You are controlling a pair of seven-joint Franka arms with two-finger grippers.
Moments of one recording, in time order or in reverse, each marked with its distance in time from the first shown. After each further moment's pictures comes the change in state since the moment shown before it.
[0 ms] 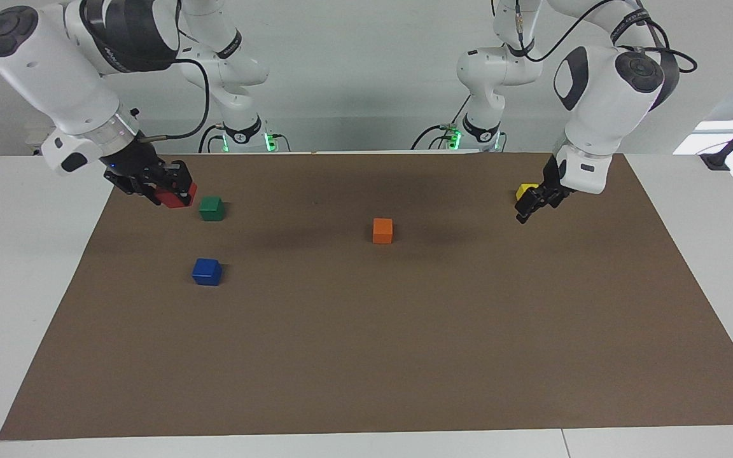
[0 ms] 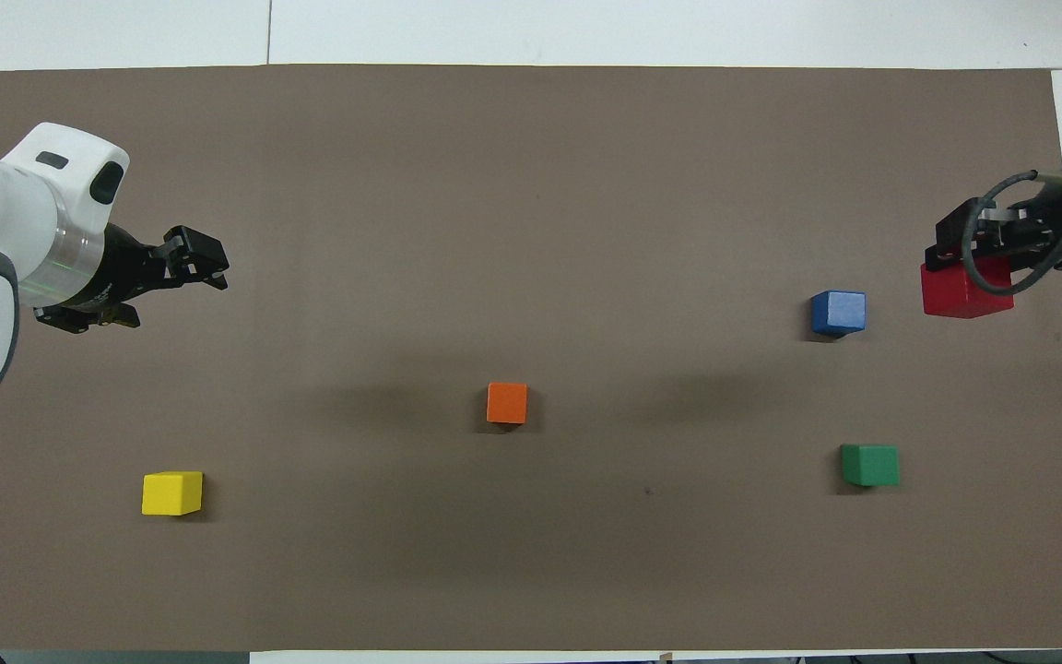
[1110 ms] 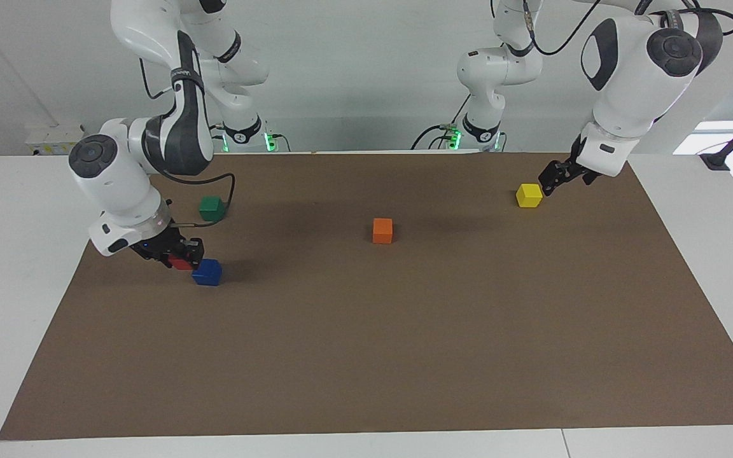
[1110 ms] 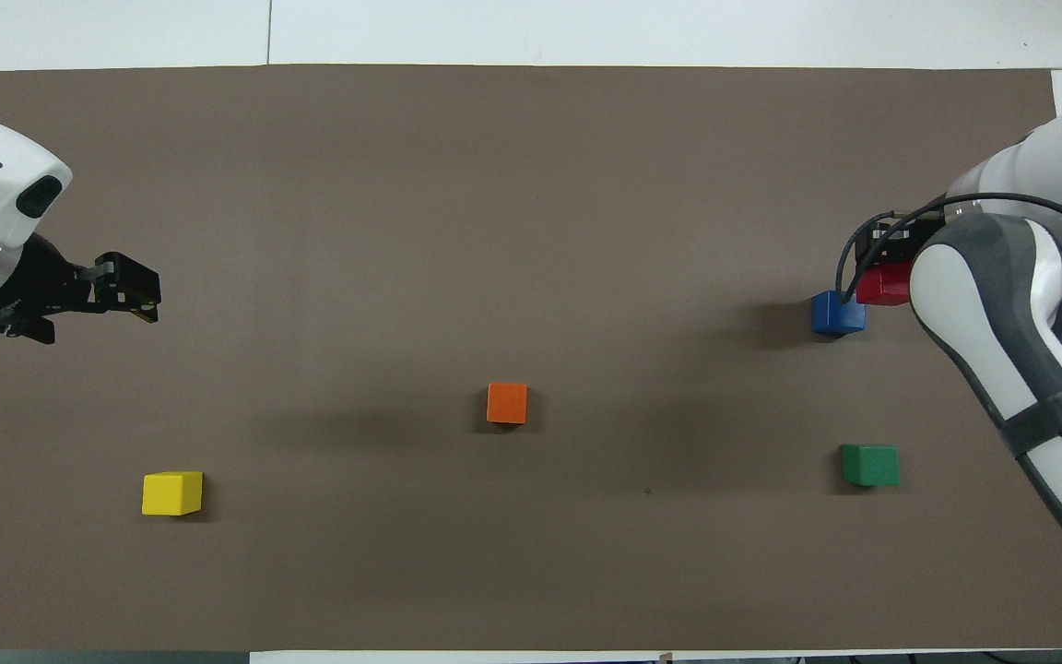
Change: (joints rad) left arm 0.039 0.000 -0.008 0.100 0.072 -0.194 0.182; right arm 0.002 0.121 0.001 -0.294 -0.085 0.477 0.000
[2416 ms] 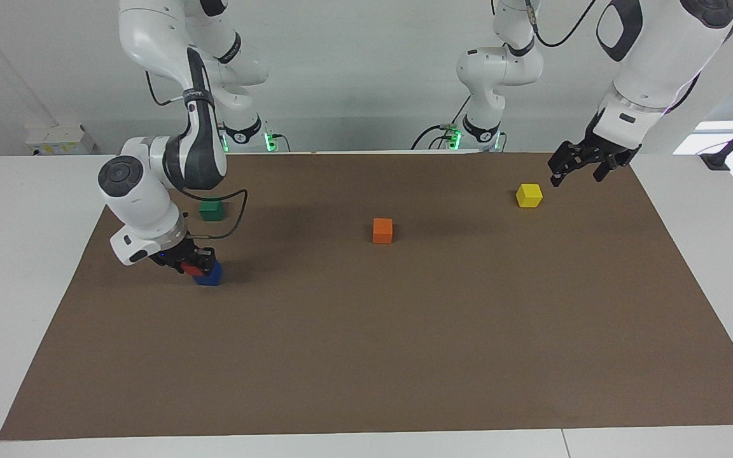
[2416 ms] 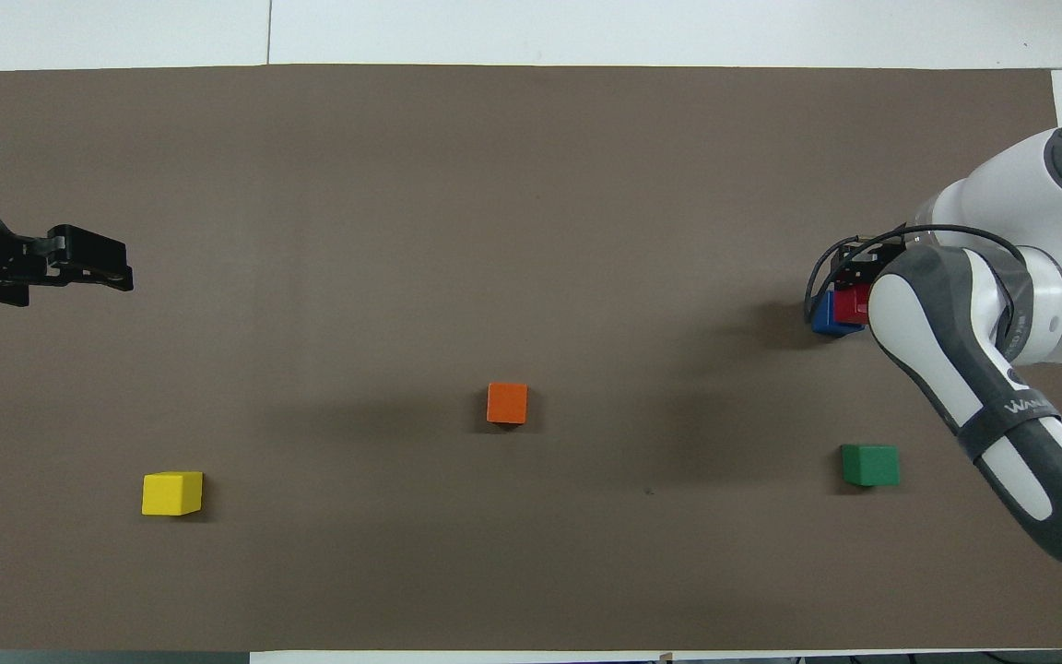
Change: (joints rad) left arm -0.076 -0.026 0.117 0.058 -0.076 0.052 0.130; right arm 0.011 0.023 0.000 -0.078 -0.022 0.067 0.052
